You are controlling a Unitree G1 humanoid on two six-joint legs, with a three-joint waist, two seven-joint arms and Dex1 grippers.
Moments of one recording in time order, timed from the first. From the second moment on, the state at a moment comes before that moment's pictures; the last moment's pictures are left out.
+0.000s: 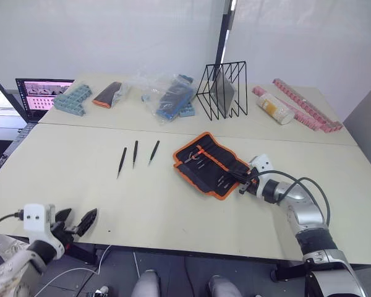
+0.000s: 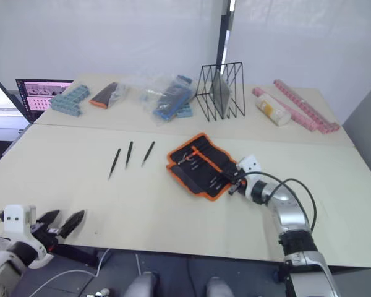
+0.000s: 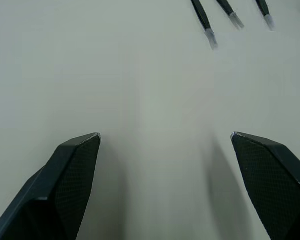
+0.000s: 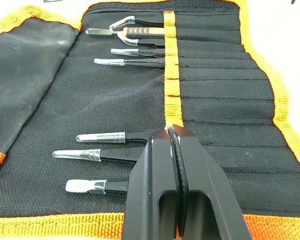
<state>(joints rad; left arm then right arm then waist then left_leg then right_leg) 0.31 0.33 0.64 -0.44 -0.40 0.61 -0.63 -0.47 -0.45 0.01 0.44 0.21 0.08 0.82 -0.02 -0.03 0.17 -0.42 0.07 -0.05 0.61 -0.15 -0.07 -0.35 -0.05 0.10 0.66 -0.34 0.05</state>
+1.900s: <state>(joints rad) -0.46 0.44 0.22 0.25 -0.20 0.52 -0.29 -0.49 -0.43 0.02 0.46 0.20 0.07 0.80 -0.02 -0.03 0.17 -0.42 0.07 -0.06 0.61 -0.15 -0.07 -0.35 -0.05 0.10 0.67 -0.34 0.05</state>
